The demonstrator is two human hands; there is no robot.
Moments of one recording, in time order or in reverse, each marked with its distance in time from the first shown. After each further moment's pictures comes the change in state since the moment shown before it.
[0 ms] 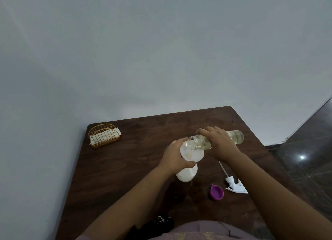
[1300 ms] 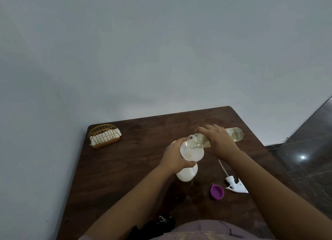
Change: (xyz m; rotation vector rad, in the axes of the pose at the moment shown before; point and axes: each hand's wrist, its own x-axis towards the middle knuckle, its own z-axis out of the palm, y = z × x) left_hand -0.005 0.007 -0.004 -0.015 0.007 0.018; right_hand 0.002 -0.005 -0.006 -0.016 0.022 -0.023
